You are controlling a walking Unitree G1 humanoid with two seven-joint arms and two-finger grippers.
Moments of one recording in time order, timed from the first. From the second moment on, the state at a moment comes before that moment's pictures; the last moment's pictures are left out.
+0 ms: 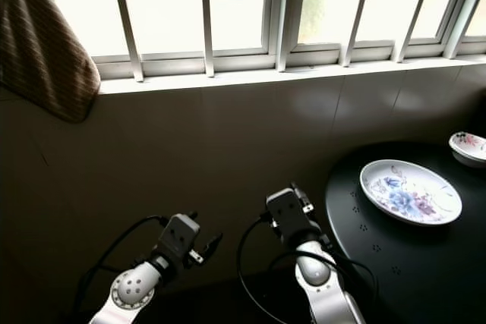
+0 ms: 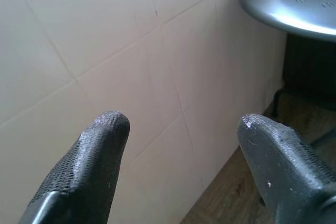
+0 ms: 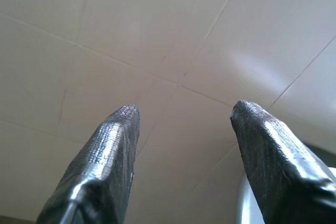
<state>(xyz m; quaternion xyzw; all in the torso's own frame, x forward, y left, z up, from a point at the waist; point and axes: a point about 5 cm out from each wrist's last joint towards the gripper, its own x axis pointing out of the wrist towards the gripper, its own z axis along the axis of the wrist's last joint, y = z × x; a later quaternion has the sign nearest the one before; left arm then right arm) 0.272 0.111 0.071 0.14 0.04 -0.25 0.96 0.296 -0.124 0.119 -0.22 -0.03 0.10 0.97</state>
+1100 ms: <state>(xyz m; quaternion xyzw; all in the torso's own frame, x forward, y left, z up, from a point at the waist) 0.276 0.104 0.076 0.12 0.03 -0.25 0.96 0.296 -0.136 0.117 -0.23 -0.02 0.09 0.97</state>
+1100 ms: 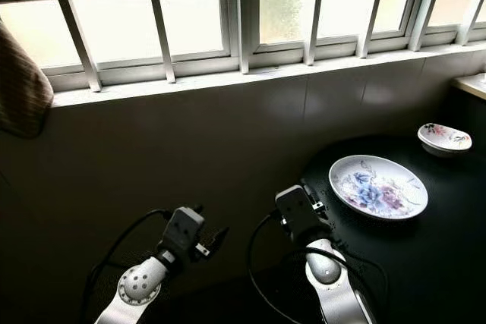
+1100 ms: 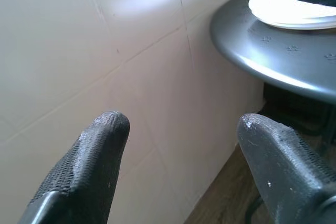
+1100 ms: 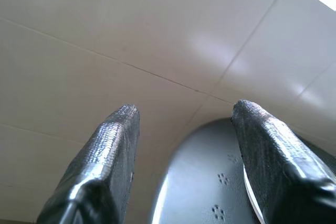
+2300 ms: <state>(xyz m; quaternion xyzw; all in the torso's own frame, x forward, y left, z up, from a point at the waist) 0.271 0.108 0.070 0.13 0.04 -0.25 0.96 0.298 -0.131 0.118 -0.23 -0.02 0.09 0.97</state>
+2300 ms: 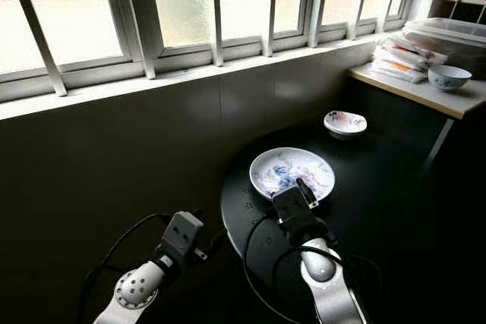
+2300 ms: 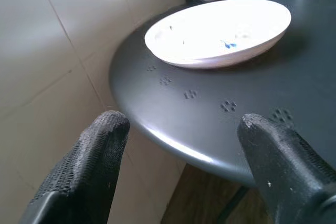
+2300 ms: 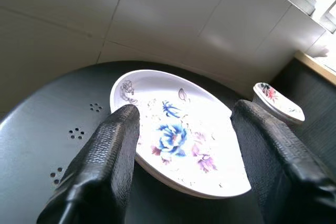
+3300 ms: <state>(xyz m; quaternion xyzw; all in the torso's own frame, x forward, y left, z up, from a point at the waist) 0.271 0.101 0.070 0.12 0.03 -0.25 0.96 0.298 -0.134 0.116 -0.26 -0.02 0.09 0.96</state>
